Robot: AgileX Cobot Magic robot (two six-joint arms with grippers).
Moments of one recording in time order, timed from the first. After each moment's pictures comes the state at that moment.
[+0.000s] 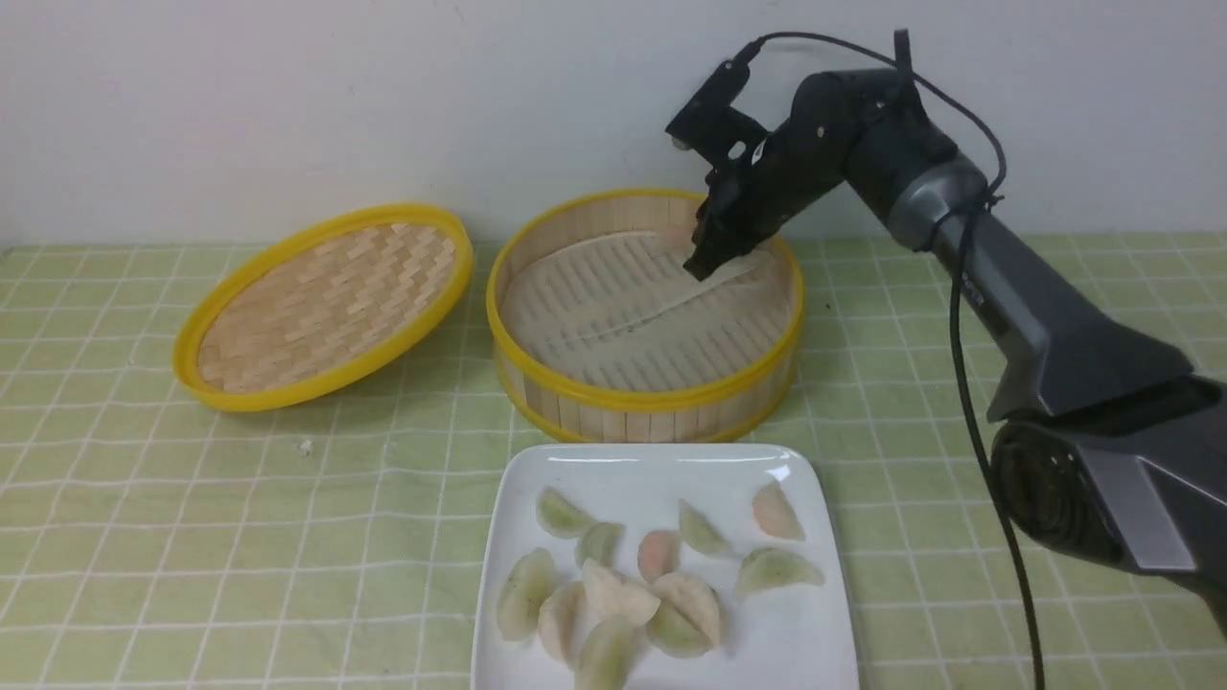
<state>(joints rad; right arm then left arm) 0.35 2.75 -2.80 0.22 1.12 -0.67 -0.74 0.77 -1.46 0.49 1.28 -0.32</state>
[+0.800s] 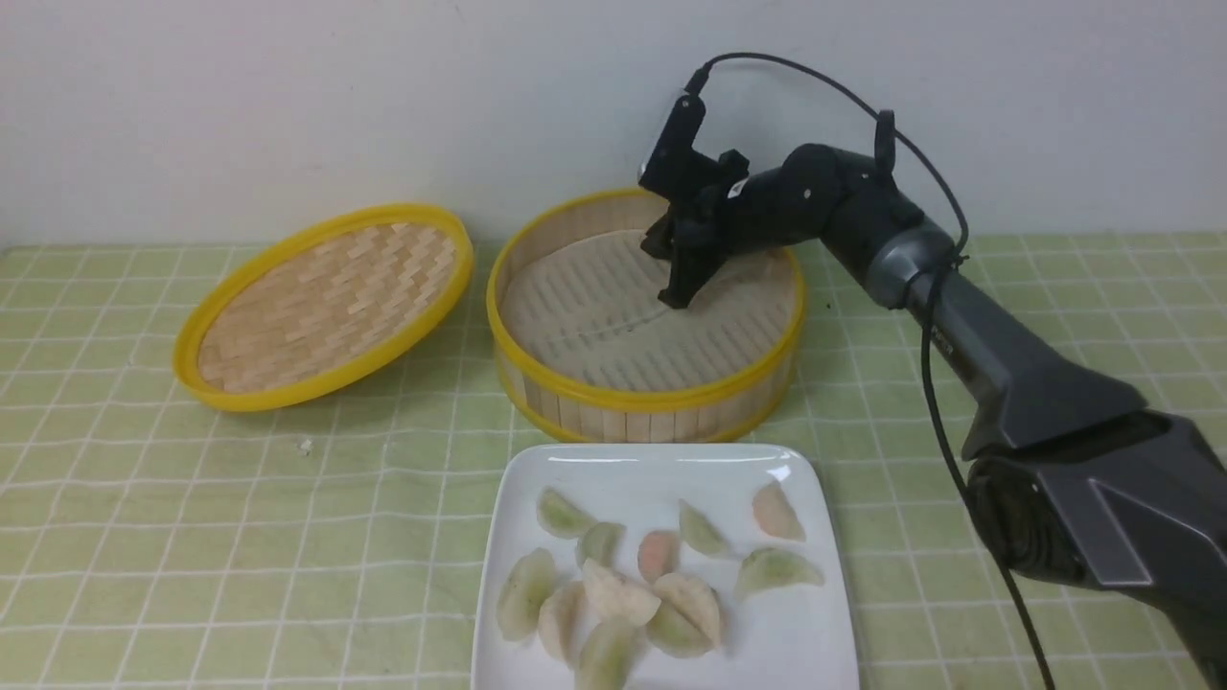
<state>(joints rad) 0.34 2.88 -2.80 0.48 0.82 -1.09 -0.74 0.77 -1.46 0.49 1.28 -0.32</state>
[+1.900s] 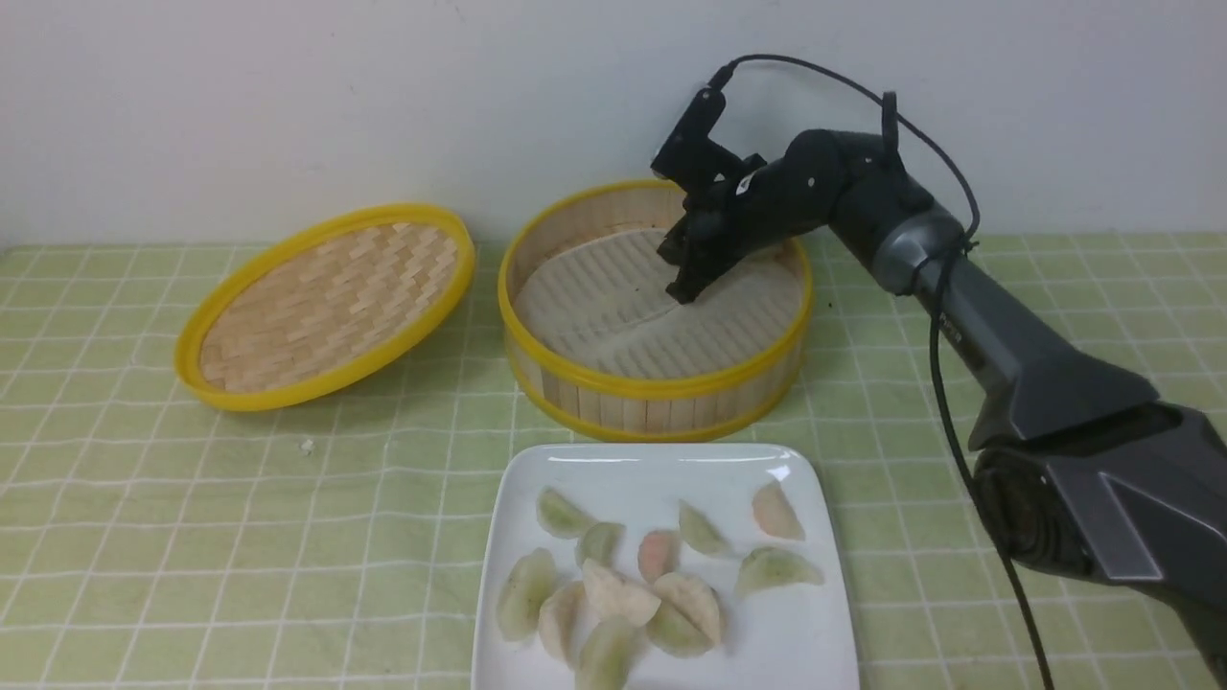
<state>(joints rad) 0.34 2.84 -2.81 0.32 0.98 -0.87 -0.74 0.77 -1.46 0.57 1.28 -0.32</state>
